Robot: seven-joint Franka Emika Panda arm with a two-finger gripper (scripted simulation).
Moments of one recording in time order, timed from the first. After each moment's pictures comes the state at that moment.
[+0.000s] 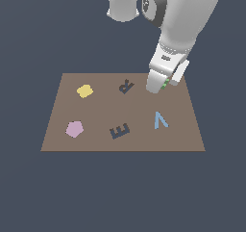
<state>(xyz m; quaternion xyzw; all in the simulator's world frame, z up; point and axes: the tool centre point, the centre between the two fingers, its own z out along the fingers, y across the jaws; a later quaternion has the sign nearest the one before) -0.101 0.139 0.037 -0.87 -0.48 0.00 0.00</state>
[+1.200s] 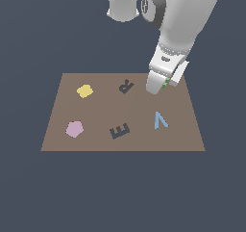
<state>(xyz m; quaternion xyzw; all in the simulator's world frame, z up) -0.102 0.138 0.034 -0.87 -0.49 0.00 0.00</state>
